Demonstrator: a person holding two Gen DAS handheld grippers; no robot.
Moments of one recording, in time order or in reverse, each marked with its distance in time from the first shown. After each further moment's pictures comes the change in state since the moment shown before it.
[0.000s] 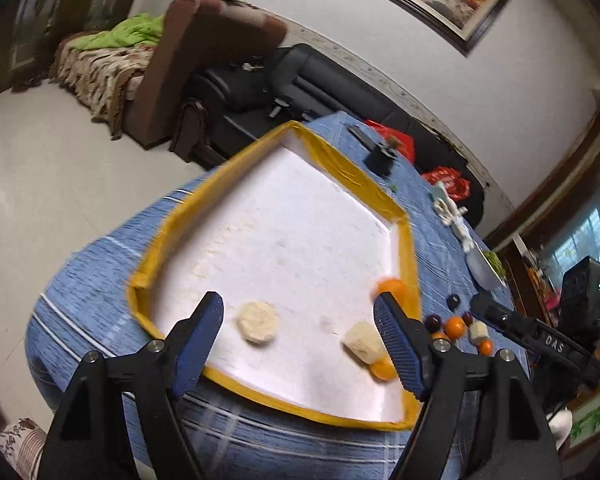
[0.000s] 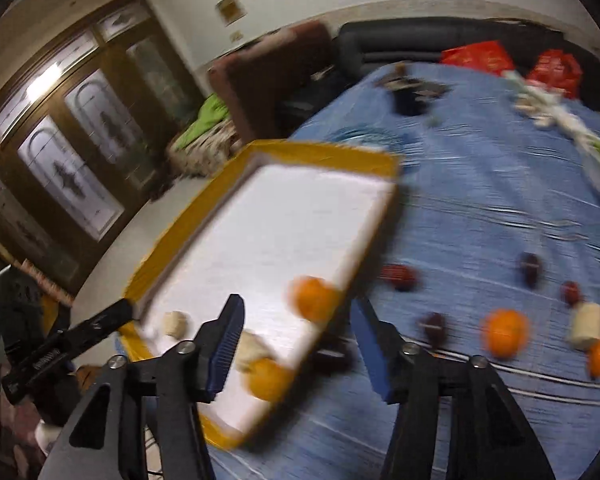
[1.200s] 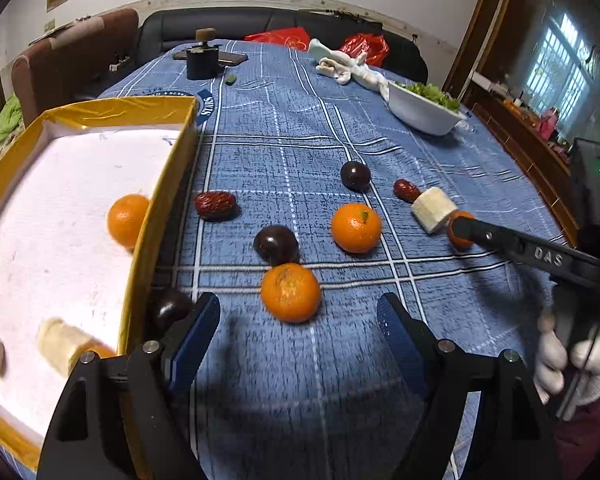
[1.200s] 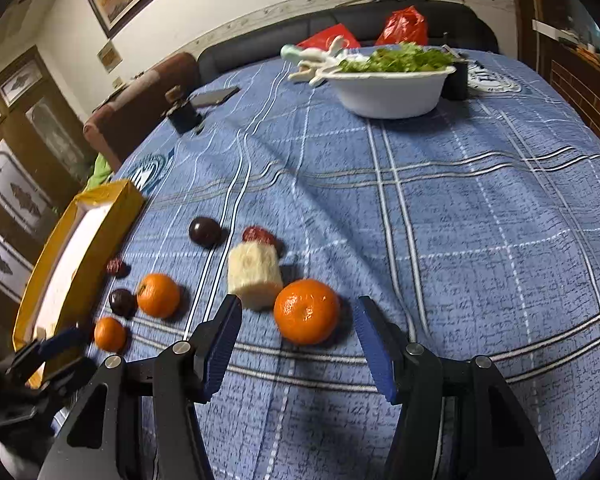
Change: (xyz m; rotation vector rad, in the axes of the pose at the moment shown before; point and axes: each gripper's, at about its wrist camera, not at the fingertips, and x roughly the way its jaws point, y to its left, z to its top) left arm 0.134 -0.206 -0.079 0.510 0.246 0.014; right arm -0.062 -0.199 -0.054 0.238 -0.043 -0.269
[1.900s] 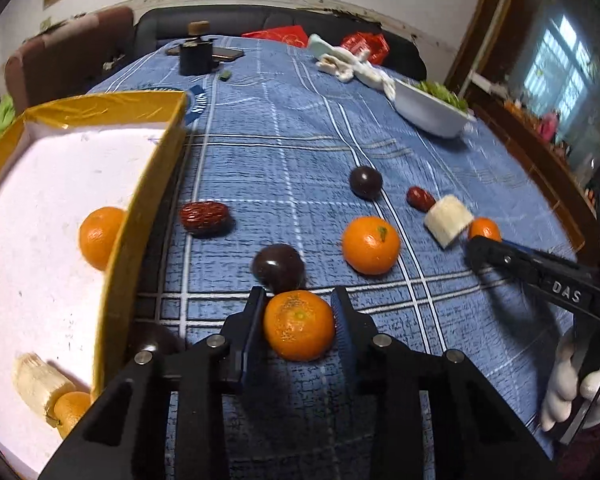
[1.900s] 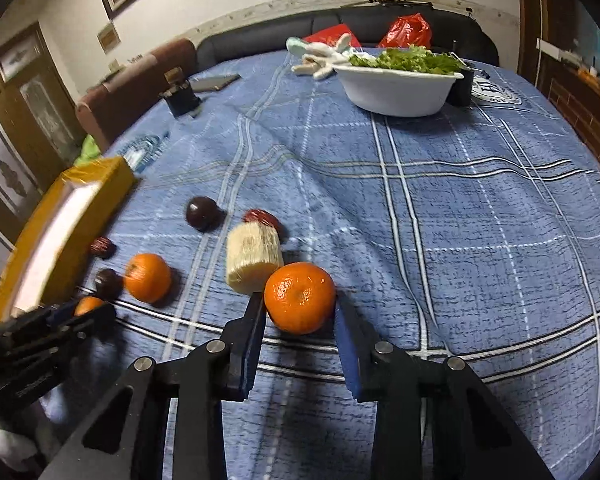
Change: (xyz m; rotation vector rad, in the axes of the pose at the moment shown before) left arm 0.026 0.012 0.010 -0.039 -0.003 -0.043; right arm -0.001 0.012 -0.007 -0.048 -0.014 -0.054
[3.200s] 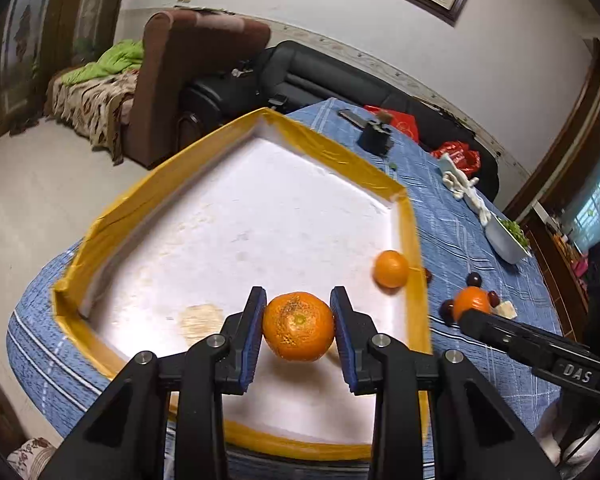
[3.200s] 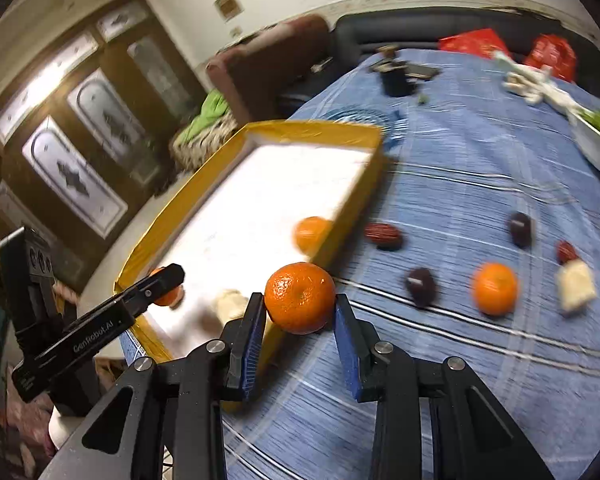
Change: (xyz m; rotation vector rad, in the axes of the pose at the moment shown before) left arm -0.133 0.166 -0.046 -0.374 -0.226 0.133; right arm 0.004 0.213 -0.003 -0.218 0.099 0.368
